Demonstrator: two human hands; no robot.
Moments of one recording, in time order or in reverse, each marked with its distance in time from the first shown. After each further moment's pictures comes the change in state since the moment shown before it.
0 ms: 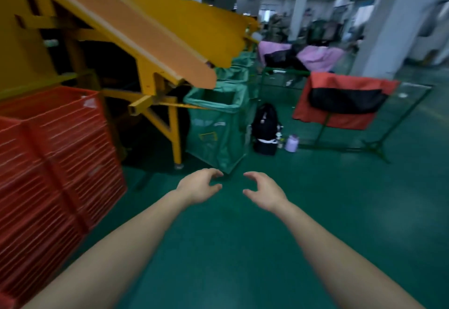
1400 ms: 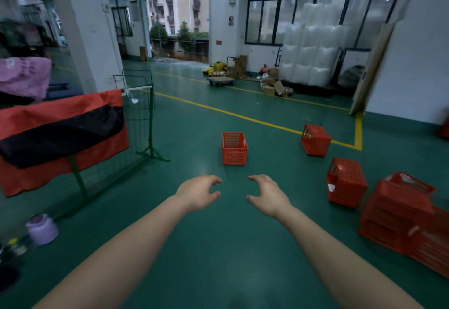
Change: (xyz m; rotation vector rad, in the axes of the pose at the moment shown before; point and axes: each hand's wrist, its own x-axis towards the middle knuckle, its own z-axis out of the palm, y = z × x) left_hand 0.580 0.717 0.304 0.151 -0.387 1.100; right_hand 0.055 0.661 -0.438 -0.079 0.637 0.981
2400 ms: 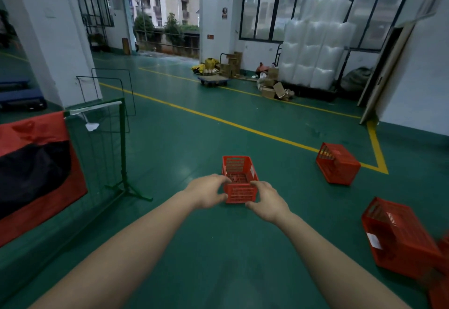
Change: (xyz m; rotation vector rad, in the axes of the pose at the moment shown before) left_hand 0.633 -0.272 -0.065 0.042 -0.089 0.146; right_hand 0.673 -0.008 0.063 0.006 -0.017 0.089
